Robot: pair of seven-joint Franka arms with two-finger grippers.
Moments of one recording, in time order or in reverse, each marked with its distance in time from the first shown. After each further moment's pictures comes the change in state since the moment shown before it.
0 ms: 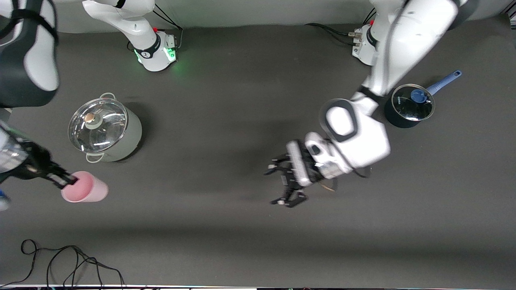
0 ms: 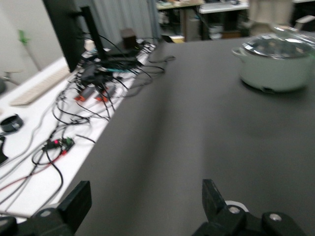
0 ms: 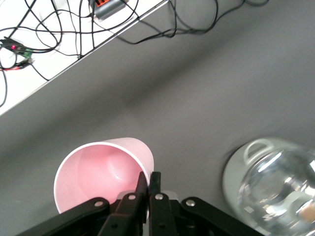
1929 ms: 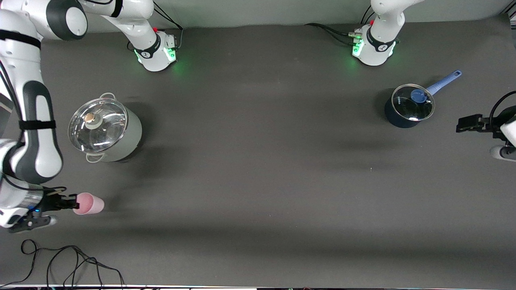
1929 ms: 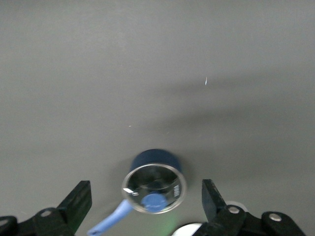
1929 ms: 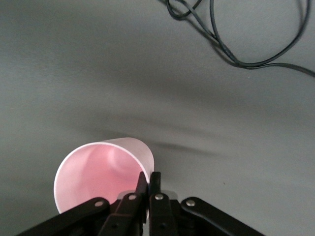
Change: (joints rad) left arm 0.443 -0.380 0.116 0.131 1.093 -1.101 -1.787; right arm -0.285 0.290 0.018 -0.299 0.098 0.540 -1.061
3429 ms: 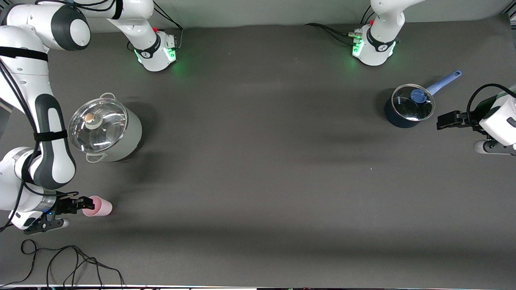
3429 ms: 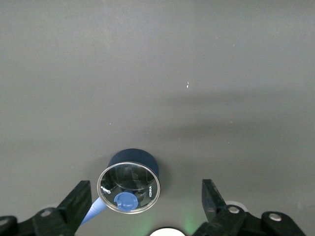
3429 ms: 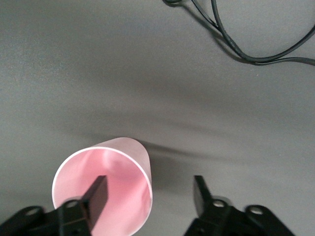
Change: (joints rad) left arm -0.019 -0.094 -0.024 -0.108 -0.047 0.037 -0.064; right arm -0.006 0.061 0.000 0.005 0.000 0.069 -0.003
